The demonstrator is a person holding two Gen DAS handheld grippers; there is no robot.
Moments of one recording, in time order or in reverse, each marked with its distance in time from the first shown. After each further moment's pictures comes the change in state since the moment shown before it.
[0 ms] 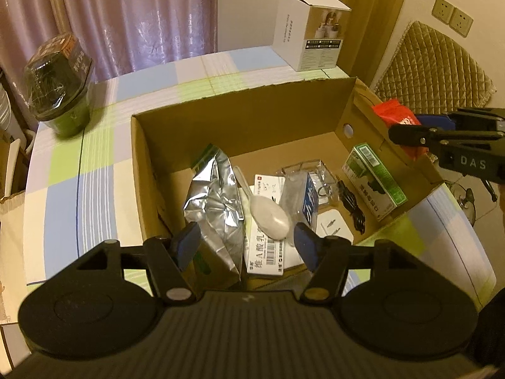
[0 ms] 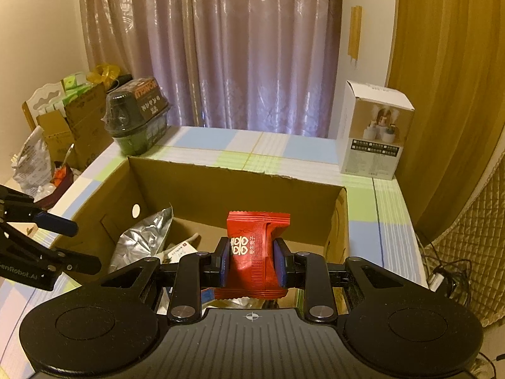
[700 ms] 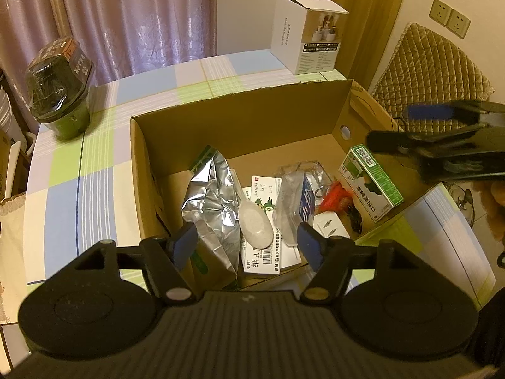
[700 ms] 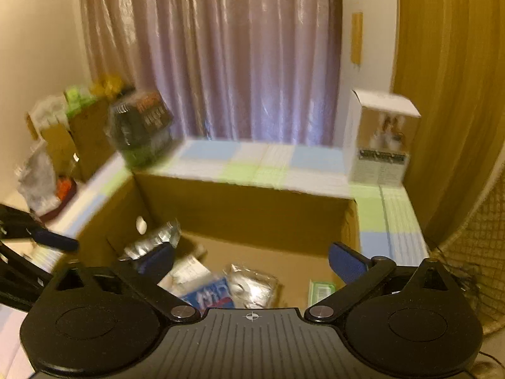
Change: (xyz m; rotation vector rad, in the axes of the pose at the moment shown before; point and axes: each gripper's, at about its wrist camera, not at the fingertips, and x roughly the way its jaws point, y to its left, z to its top) left arm -0.004 -0.003 -0.002 -0.019 -0.017 0.006; right arm 0.007 0.006 0.006 0.007 -0.041 0.014
